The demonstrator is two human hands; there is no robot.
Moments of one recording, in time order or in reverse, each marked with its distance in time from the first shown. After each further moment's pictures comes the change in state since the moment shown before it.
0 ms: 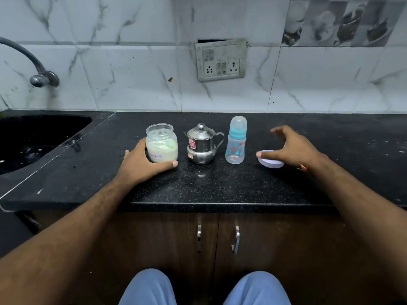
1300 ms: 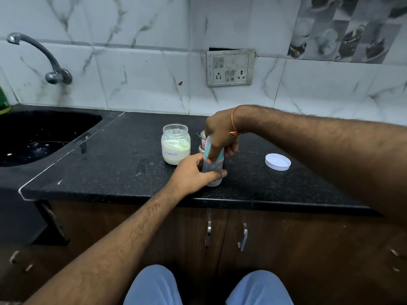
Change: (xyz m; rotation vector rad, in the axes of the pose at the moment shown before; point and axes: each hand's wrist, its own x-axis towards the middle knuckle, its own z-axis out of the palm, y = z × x) left_hand -0.051 0.063 0.054 -0.266 -0.241 0.156; right_hand -0.004 -0.235 0.039 -0.655 -0.646 -0.283
